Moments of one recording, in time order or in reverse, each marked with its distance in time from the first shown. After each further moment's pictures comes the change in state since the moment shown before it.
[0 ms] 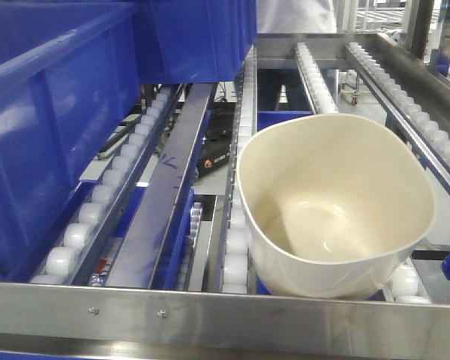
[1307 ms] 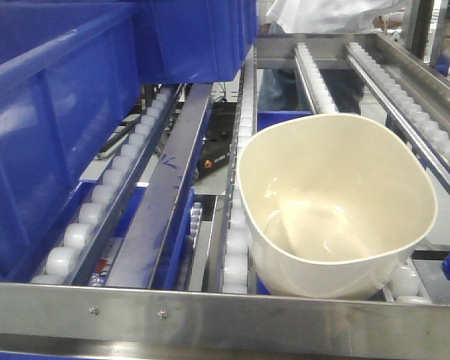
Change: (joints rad) left arm 0.000 0.000 0.000 0.000 0.000 0.000; right arm -0.163 -0.568 0.490 -0.039 -0.048 0.000
